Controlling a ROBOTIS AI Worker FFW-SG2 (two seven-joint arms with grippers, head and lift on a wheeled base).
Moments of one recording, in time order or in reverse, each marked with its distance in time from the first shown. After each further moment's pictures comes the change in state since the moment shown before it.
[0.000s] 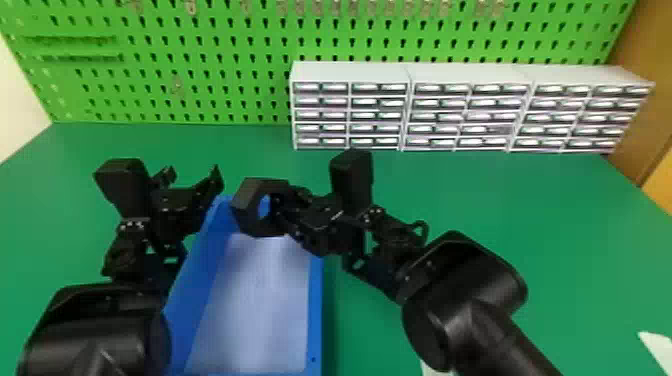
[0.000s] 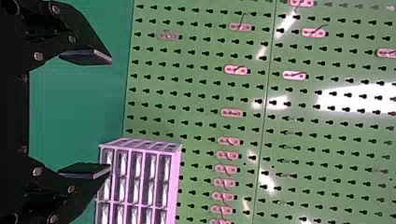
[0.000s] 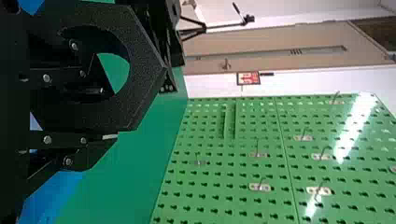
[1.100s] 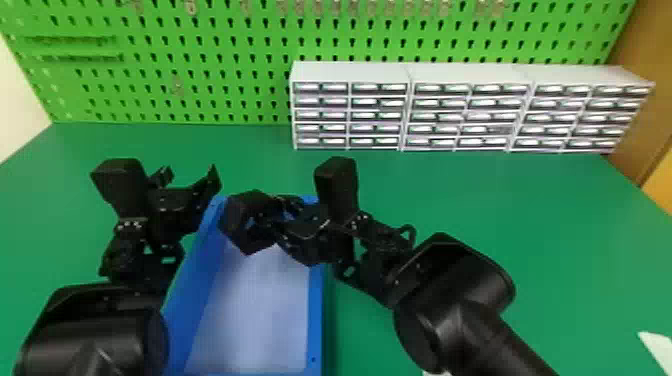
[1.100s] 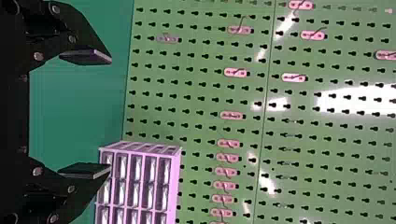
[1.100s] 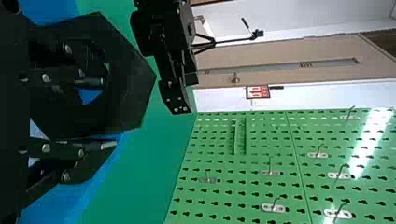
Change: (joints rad) left arm 0.000 0.000 0.007 0.000 -0.003 0.000 0.000; right arm -0.025 -0.006 0.049 0.028 -0.028 0.010 0.004
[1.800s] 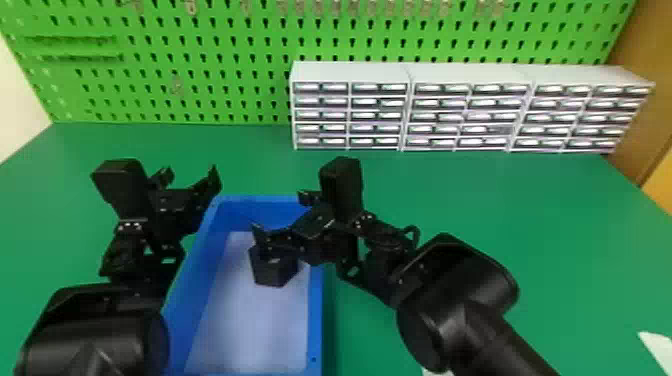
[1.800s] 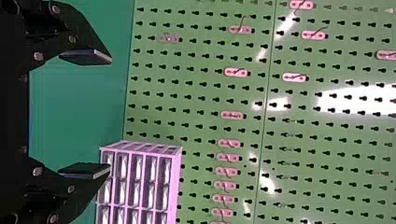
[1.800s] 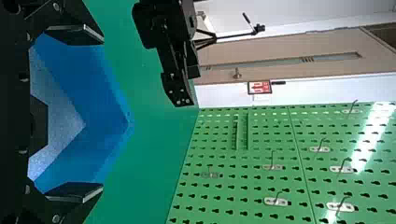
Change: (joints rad) left arm 0.002 0.000 -0.002 0.000 0.002 0.000 -0.001; right arm 0.008 0.002 -0.019 0.000 0.006 0.007 0.000
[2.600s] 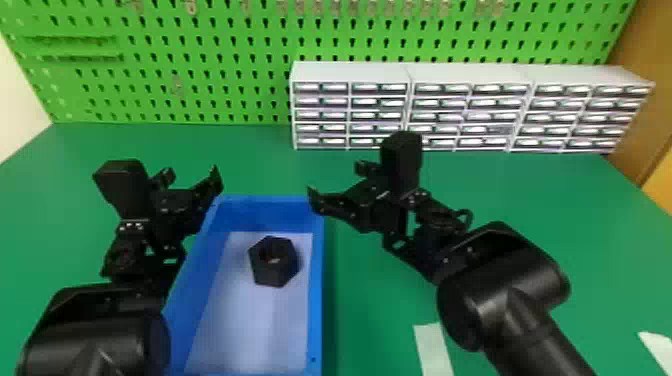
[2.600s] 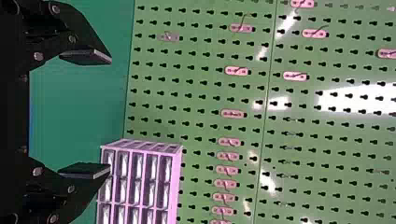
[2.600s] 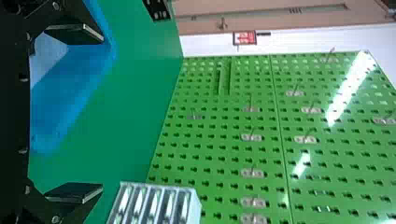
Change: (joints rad) left arm 0.001 0.000 -0.004 0.000 0.002 0.000 0.001; right arm 0.056 0.009 -0.215 -0.044 0.106 -0.014 -0.001
